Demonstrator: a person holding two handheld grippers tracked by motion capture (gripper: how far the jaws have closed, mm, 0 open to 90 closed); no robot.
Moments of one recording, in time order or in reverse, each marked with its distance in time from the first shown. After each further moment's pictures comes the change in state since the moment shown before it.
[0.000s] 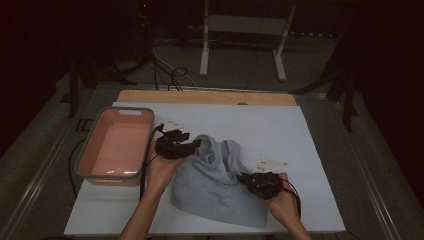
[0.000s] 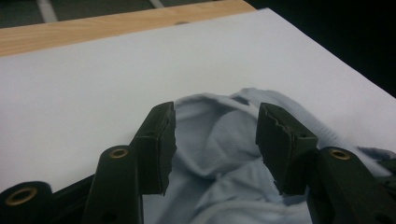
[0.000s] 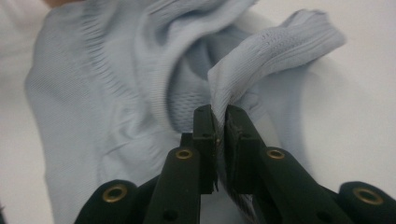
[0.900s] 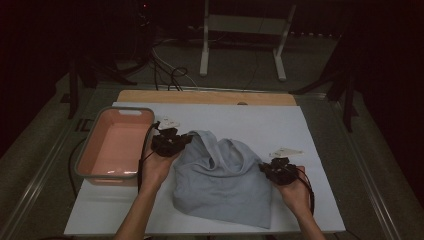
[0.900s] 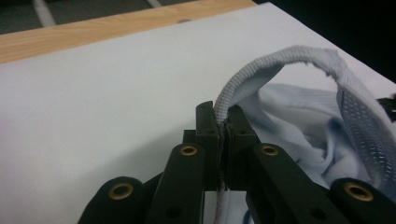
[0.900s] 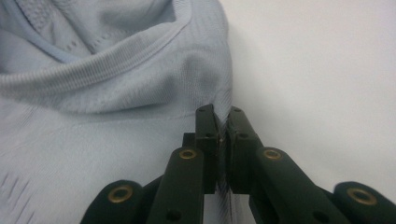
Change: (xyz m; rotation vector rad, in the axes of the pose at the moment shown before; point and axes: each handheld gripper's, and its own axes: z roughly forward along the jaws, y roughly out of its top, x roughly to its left) left arm 0.023 0.001 -0.006 0.001 0.014 0.008; right arm -0.064 -0.014 -0.005 0.086 -0.200 0.165
